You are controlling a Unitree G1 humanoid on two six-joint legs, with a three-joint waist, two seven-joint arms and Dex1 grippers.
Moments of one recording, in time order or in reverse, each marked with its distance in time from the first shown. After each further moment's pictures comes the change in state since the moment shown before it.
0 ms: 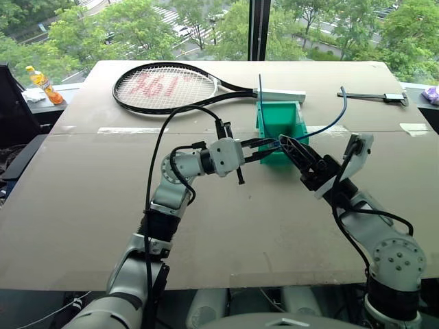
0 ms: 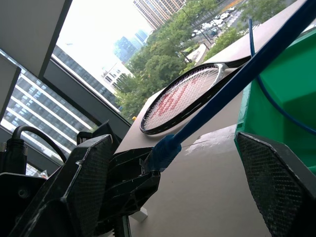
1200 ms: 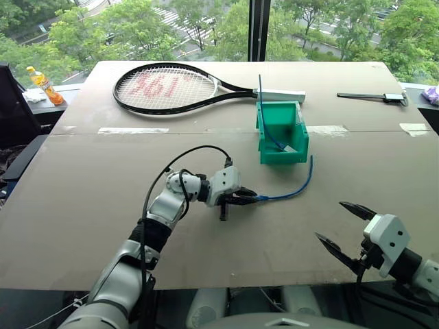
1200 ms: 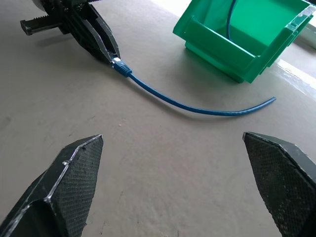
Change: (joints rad) left arm 0.060 0.109 -0.151 0.183 0.002 0.363 -0.264; right arm 0.699 -0.400 -0.131 -0.142 -0.970 -0.502 0.825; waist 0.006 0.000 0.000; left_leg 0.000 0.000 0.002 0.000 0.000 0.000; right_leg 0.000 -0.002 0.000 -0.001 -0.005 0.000
